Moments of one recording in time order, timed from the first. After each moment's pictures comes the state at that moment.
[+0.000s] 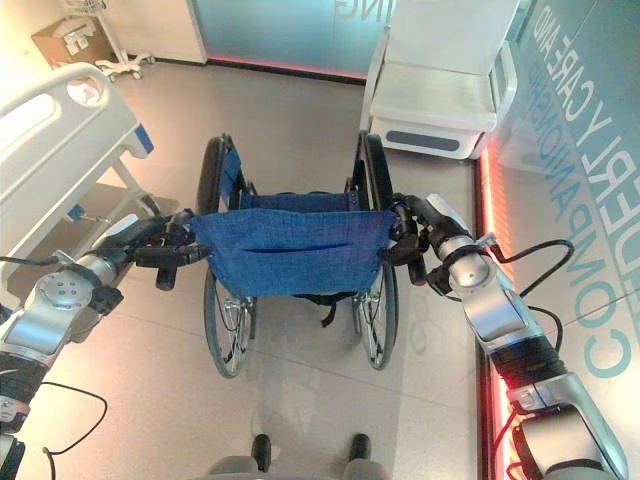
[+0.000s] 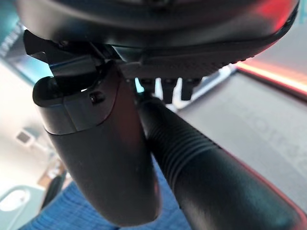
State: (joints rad) left arm -0.42 0.86 -0.19 0.35 -0.03 0.20 -0.26; right arm -0.55 -0.76 0.29 0.16 0.00 0.46 0.12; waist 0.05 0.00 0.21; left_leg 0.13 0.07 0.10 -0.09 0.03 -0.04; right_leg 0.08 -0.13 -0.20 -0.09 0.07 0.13
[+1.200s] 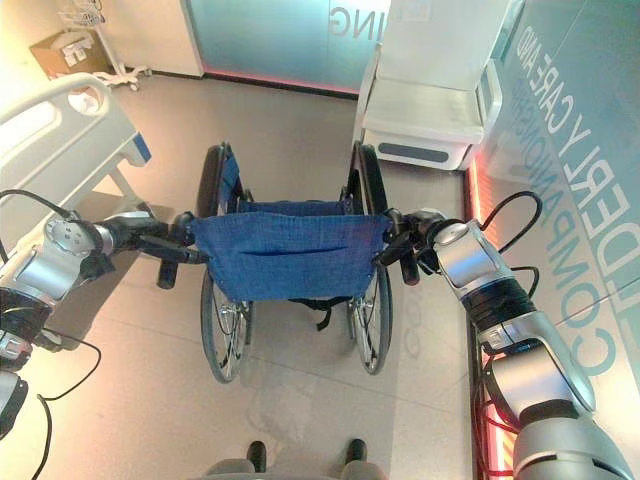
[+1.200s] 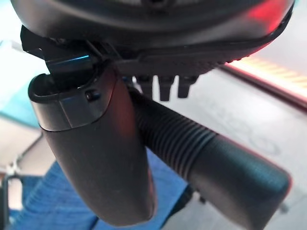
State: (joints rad) left arm -0.73 0.91 -0.43 0.52 0.14 0.39 -0.60; right arm -0.83 -0.65 0.39 0.45 0.13 0.87 0.24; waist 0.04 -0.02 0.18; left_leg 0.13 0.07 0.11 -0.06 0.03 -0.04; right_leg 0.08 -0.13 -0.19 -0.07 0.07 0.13
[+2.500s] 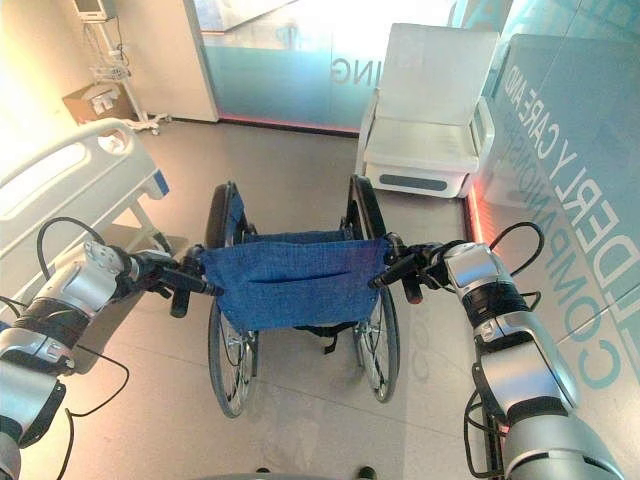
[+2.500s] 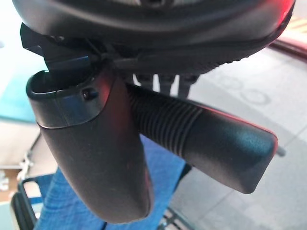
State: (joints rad) left arm -0.73 0.75 -0.43 0.62 0.28 0.52 -0.80; right arm -0.86 -0.62 0.38 0.74 0.12 0.75 0.46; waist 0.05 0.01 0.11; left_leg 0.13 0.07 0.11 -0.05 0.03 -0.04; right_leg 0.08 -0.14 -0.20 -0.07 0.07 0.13
